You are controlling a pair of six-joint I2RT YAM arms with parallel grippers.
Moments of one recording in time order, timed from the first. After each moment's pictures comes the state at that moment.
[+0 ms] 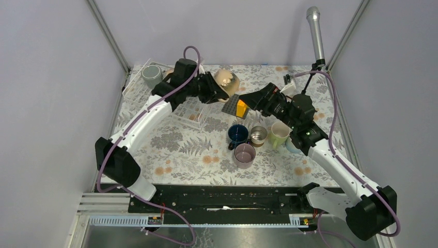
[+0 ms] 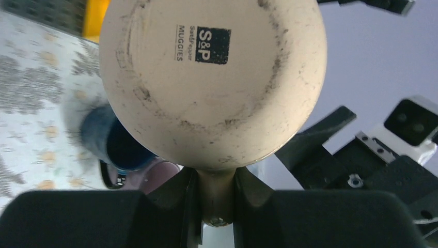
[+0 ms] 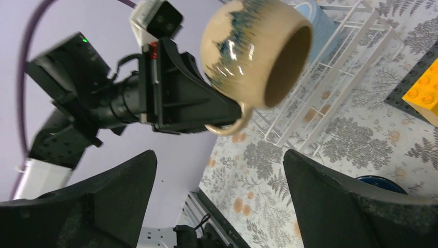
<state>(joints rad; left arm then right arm) -0.48 1.56 1.55 -0.55 0.42 -0.90 0.46 1.07 0.86 0.15 -0.30 0.94</state>
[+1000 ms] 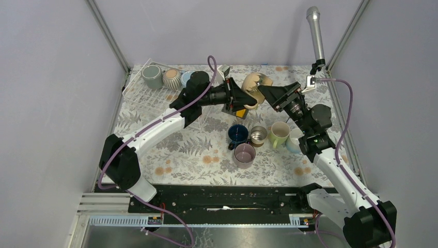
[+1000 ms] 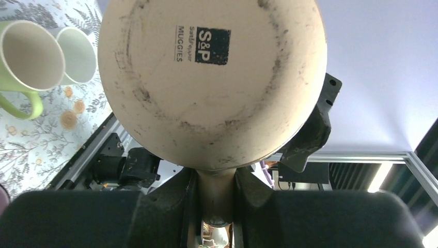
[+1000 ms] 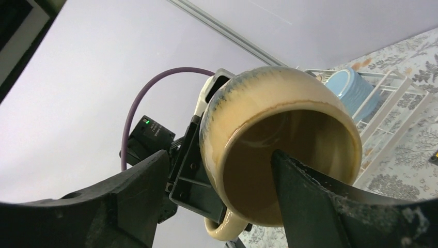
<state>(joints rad) -0.66 1.56 1.30 0.19 0.72 -1.40 0.31 0.95 0.72 0.49 -0.32 1.15</state>
